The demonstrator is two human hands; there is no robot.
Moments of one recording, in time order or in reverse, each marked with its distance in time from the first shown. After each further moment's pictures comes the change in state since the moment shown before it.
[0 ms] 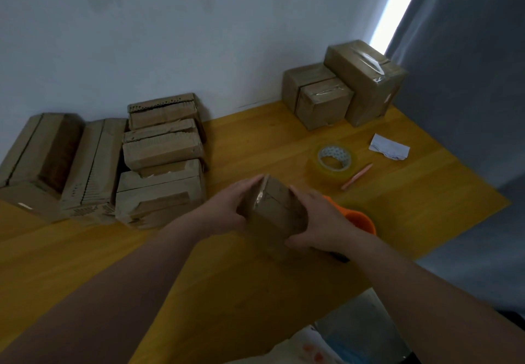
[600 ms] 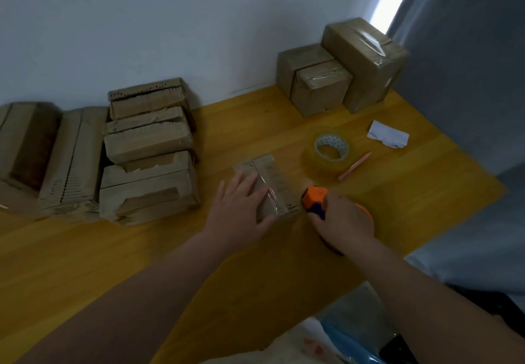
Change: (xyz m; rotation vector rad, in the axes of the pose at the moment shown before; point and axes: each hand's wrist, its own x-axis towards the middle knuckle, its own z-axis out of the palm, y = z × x) left_hand 0.013 0.006 0.049 0.759 0.208 -0.002; right_hand 0.001 0.029 0.008 -0.285 0.206 0.430
